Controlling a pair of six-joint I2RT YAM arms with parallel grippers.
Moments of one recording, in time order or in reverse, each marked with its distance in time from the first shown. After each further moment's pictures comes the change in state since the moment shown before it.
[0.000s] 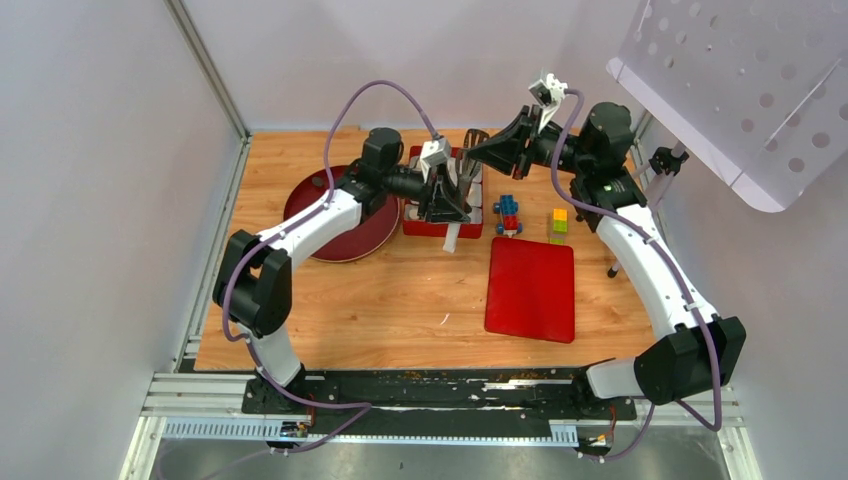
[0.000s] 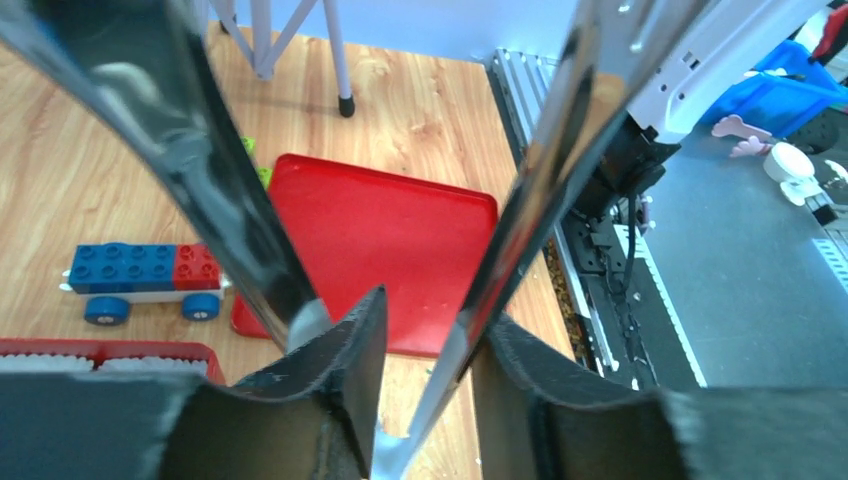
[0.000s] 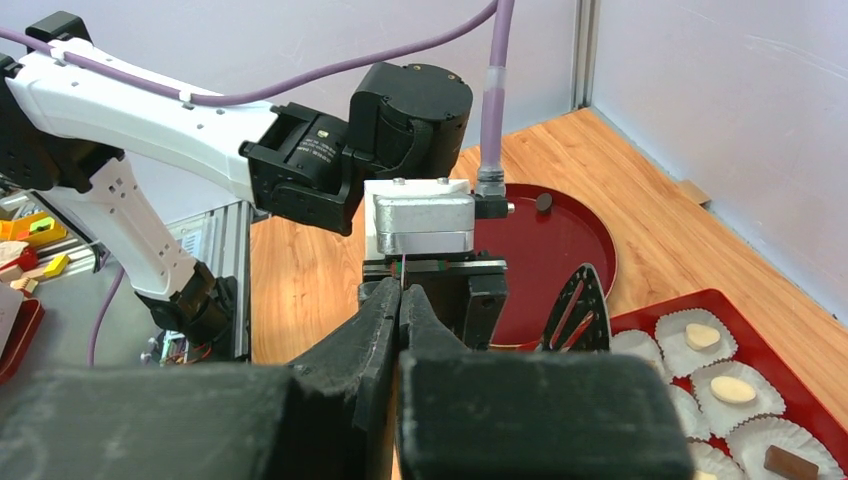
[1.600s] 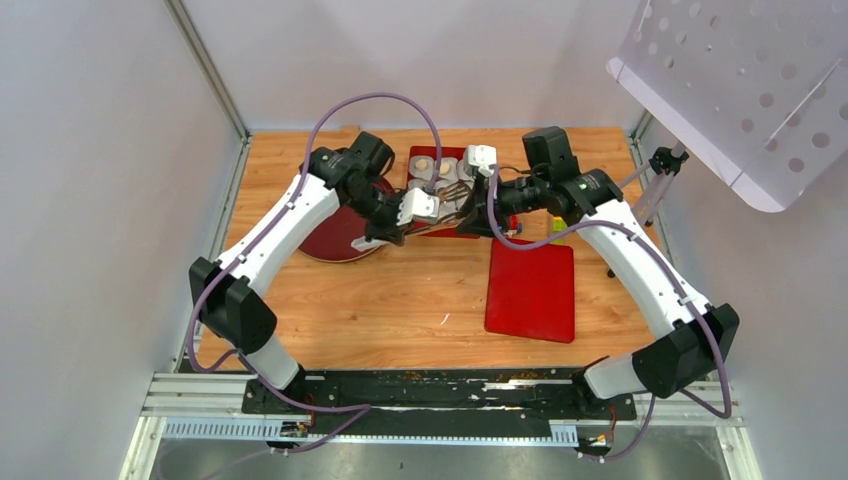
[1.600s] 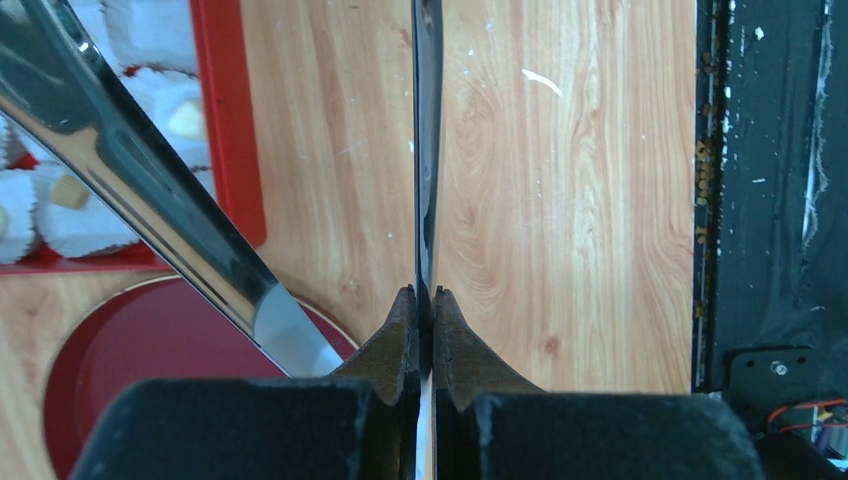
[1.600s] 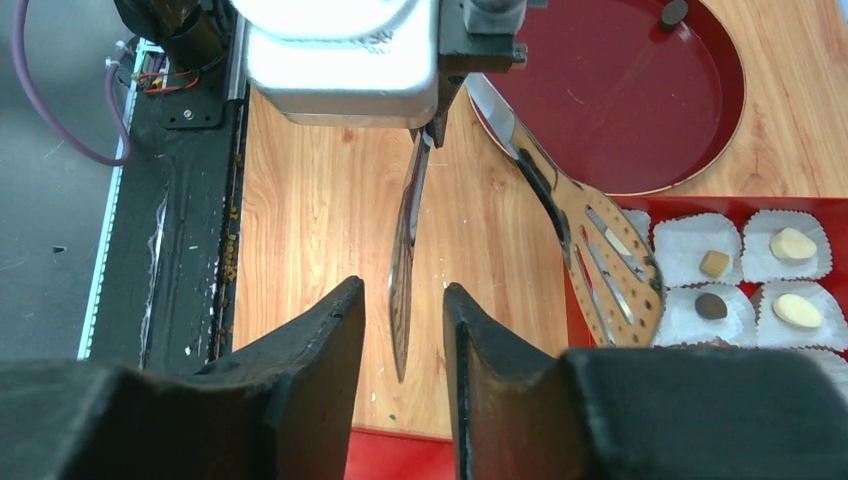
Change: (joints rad) left arm -0.010 -0.122 0.278 -1.352 -0.608 1.035; right arm 0.179 0.043 0.105 -0.914 0.069 -0.916
